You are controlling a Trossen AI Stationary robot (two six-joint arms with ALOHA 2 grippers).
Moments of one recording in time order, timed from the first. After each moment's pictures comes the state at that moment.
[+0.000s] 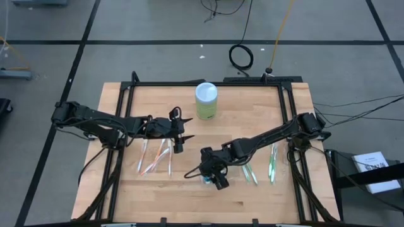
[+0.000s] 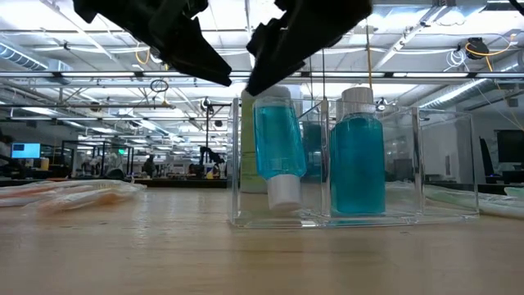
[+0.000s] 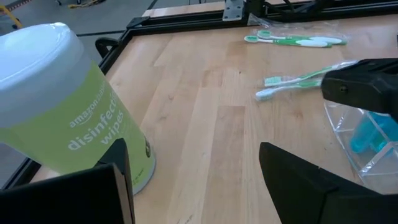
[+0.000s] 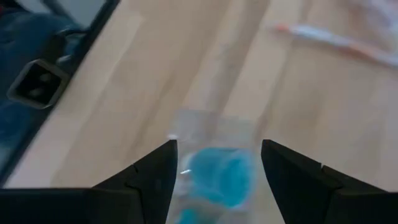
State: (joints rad) left arm -0.08 1.29 0.78 0.03 -0.27 0.04; right arm 0.28 1.89 1.45 -0.46 -0.15 -0.06
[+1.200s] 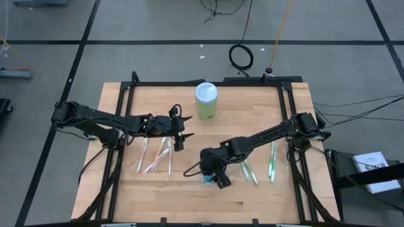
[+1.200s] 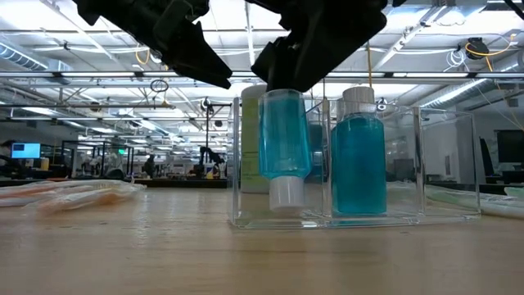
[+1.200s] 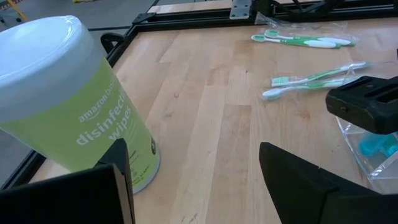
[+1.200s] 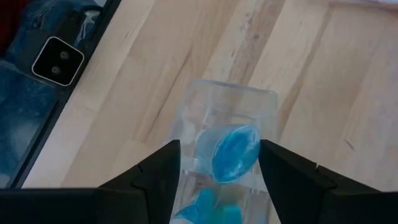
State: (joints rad) left arm -0.05 1.29 0.78 0.03 -0.26 0.03; right arm 0.26 1.91 1.44 -0.52 -0.27 -0.05
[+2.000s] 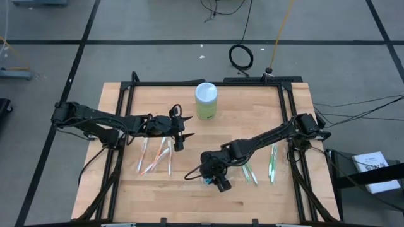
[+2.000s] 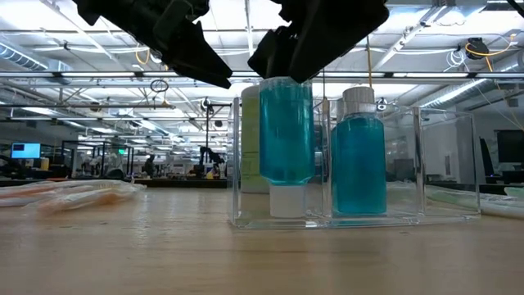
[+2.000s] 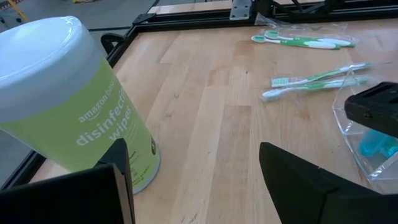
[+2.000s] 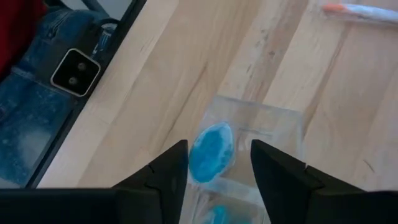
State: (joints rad) left arm -0.05 1.29 0.78 0.03 -0.26 0.02; right arm 0.29 1.91 1.42 -0.44 -0.29 -0.04
